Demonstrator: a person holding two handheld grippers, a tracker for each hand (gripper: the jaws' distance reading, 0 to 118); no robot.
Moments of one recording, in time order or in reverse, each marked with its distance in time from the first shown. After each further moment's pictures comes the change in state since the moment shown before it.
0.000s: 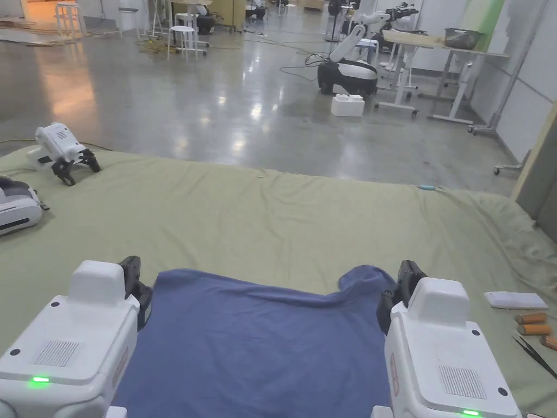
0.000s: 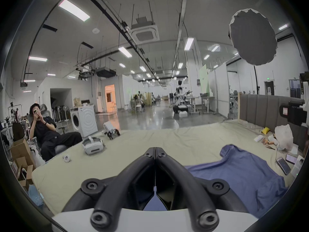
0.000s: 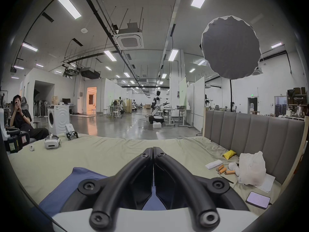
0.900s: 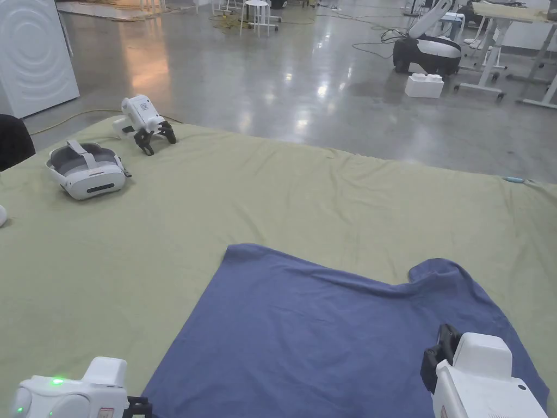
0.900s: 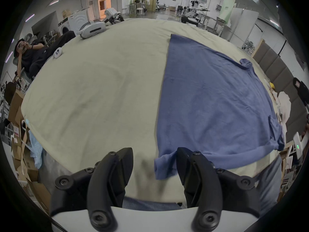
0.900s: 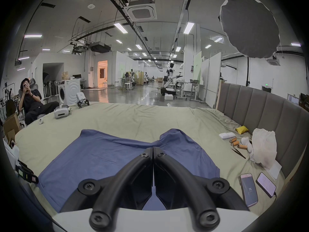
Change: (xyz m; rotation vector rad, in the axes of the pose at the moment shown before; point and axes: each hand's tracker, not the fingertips) left arm -0.101 -0.167 -0.026 -0.916 -0.045 0.159; right arm -0.013 -0.076 -0.004 -0.290 0.113 0.039
